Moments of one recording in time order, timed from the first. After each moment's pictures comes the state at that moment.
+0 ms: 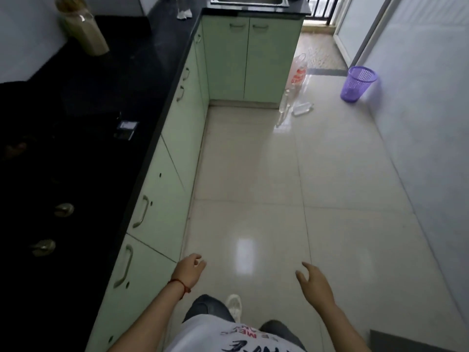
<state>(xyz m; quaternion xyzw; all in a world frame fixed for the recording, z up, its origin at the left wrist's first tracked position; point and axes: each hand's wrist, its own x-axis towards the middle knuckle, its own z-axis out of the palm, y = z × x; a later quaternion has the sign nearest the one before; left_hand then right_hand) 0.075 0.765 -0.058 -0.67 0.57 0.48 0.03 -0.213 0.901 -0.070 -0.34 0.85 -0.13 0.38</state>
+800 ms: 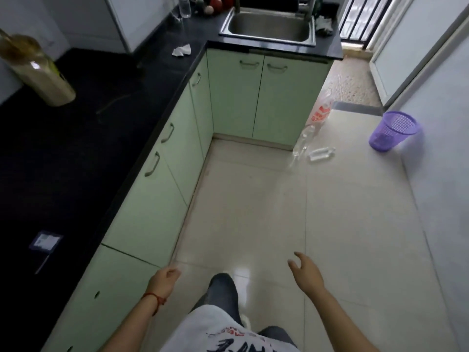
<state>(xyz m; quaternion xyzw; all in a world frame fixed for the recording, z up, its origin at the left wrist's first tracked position) -0.102 0.389 -0.067 -0.77 0.42 0.47 -0.05 -0.451 0.437 -0.065 -0.40 0.82 -0.10 0.40</state>
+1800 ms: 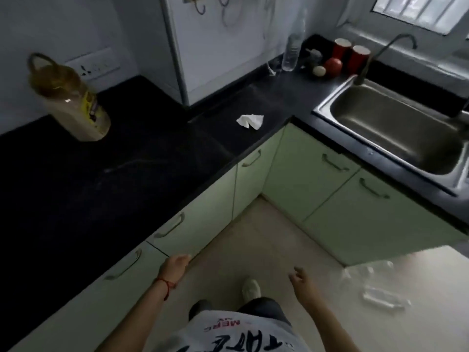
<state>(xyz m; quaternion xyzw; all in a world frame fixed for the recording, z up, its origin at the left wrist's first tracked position) -0.214 -0.075 -0.051 -0.82 0.21 0.47 -0.26 -0.525 -0.163 -0.075 -0.53 0.70 0.03 0.47</state>
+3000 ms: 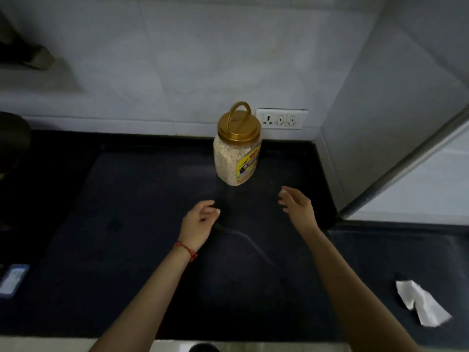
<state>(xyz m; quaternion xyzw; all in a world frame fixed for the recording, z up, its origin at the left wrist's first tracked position) 0.061 -0.196 0.051 -0.81 0.00 0.19 -0.55 0.011 -0.422 0.050 -0.76 0.32 -0.05 0.56</state>
